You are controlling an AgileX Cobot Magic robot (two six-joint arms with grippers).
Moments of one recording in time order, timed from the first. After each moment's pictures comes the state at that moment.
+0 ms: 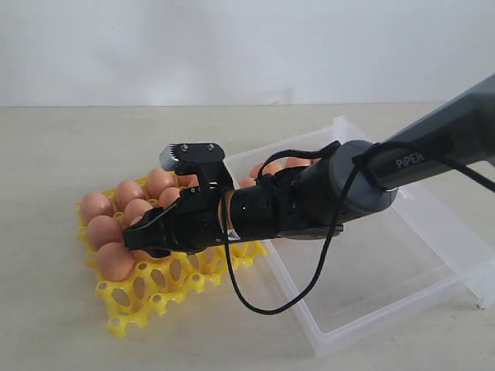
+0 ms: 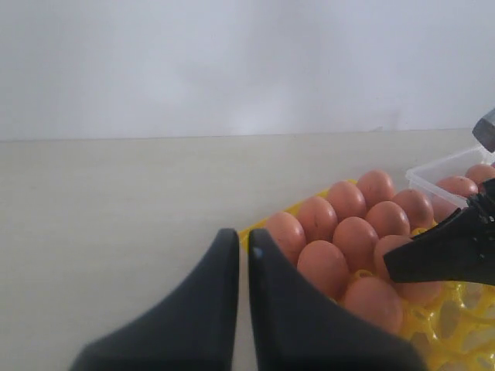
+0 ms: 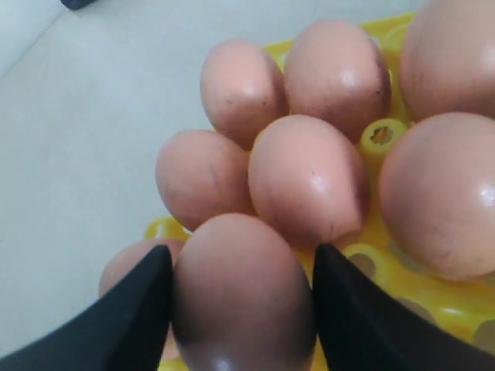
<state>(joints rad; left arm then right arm) -0.15 0.00 0.00 0.04 0.23 -0.08 0.59 2.12 -1.13 -0.94 -0.58 1.21</state>
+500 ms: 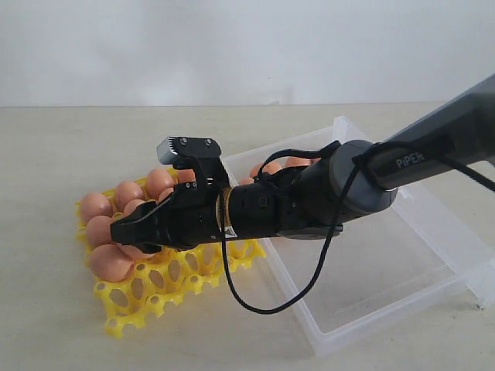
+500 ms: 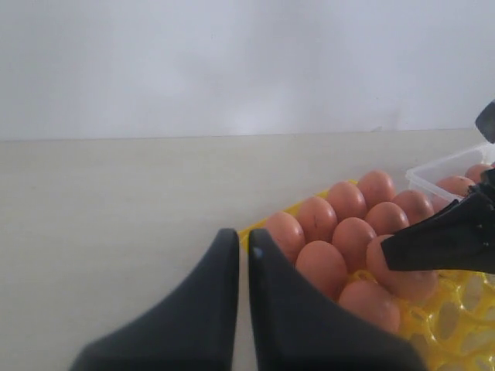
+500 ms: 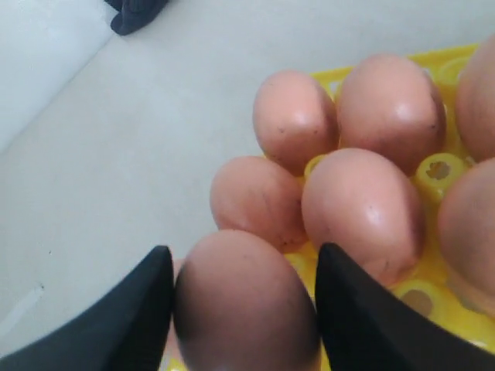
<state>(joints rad) -0.15 0.00 0.00 0.04 0.23 -0.08 0.59 2.12 -1.13 -0.92 -0.67 1.20</state>
